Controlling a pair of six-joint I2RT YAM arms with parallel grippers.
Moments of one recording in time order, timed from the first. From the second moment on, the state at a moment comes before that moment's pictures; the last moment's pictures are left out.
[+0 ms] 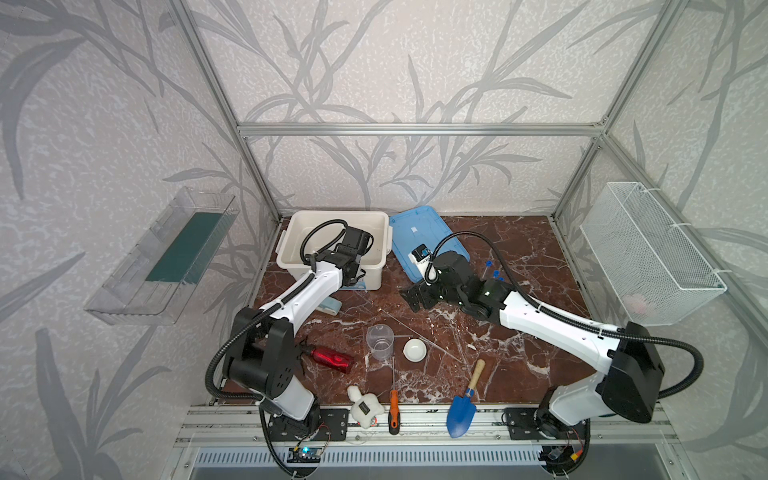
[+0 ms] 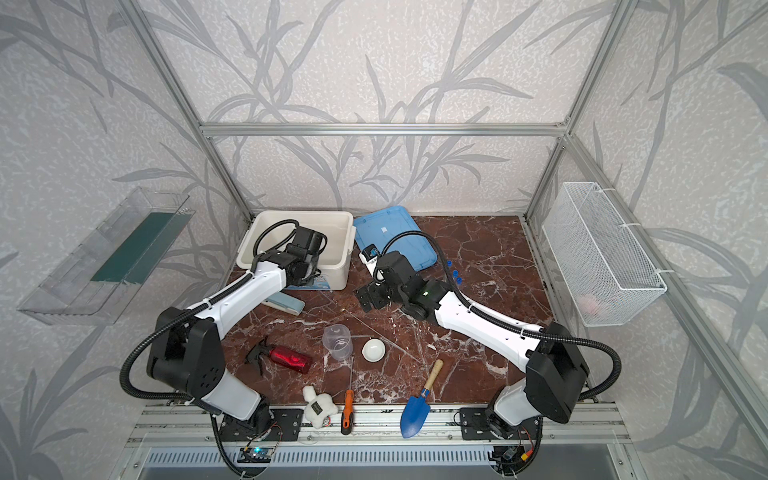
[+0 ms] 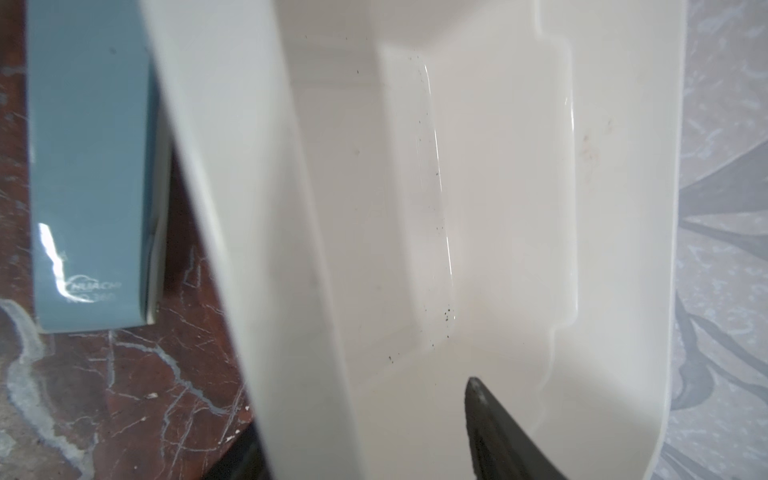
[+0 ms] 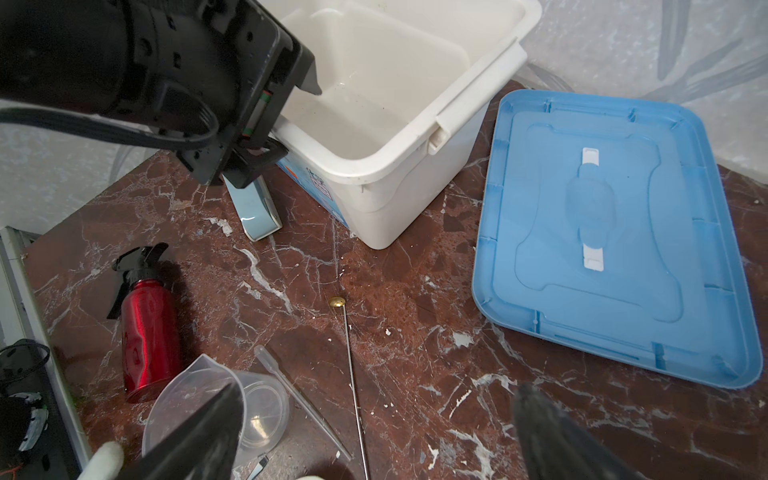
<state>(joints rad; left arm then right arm) -0.35 1.60 1.21 -0.60 -0.42 -1.68 0.85 1.48 1.16 -0.29 0.03 0.16</state>
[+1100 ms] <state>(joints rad) -0.52 1.60 1.40 -0.63 -0.25 -1.25 0.85 1.22 1.08 -0.33 0.15 0.16</state>
